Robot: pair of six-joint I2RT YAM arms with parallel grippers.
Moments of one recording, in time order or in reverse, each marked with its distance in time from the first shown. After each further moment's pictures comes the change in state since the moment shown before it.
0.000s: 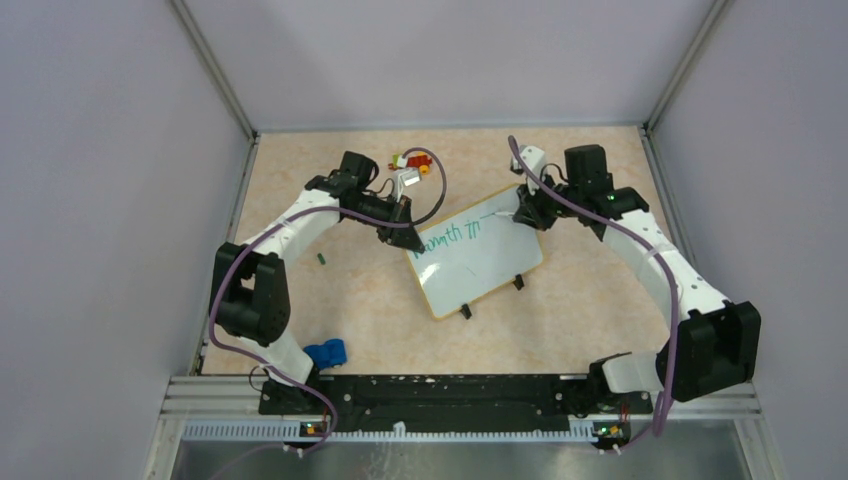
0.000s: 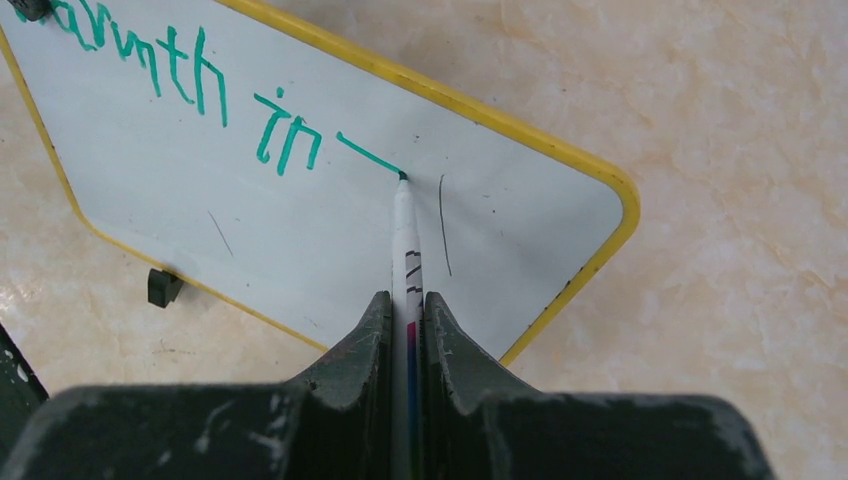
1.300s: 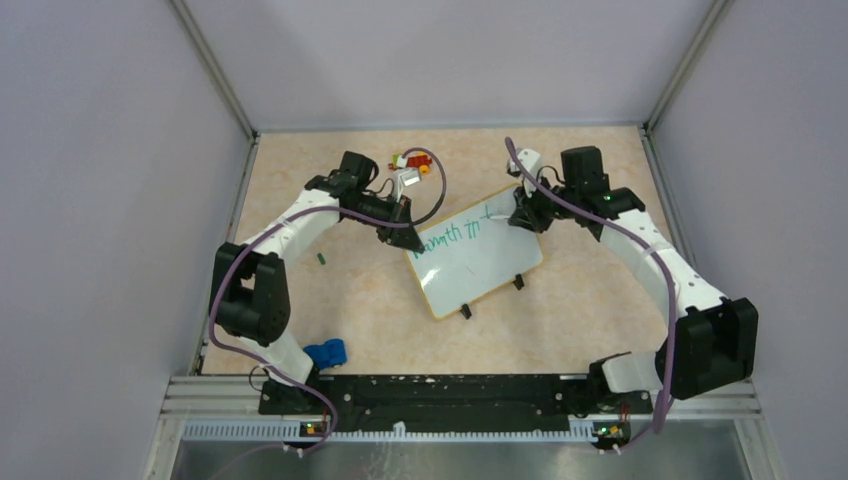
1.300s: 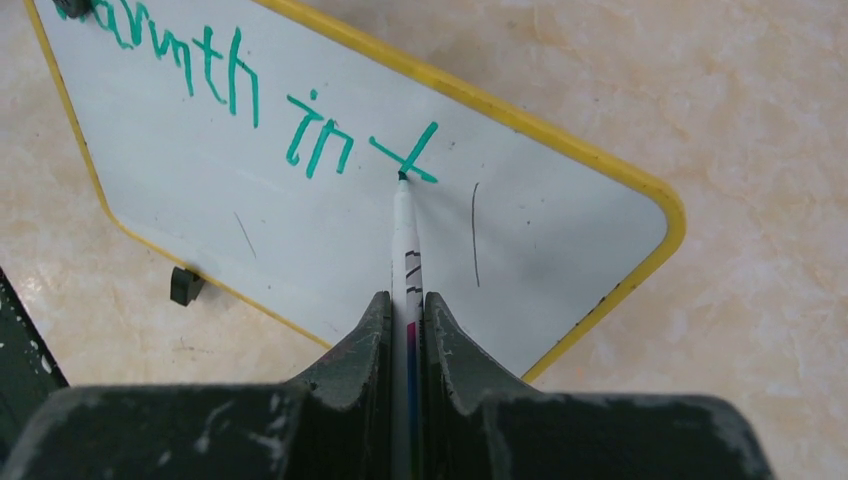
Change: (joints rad) left arm 0.000 0.001 0.000 -0.003 -0.003 0.003; right arm 0.018 0.016 0.002 0.005 -0.045 -0.001
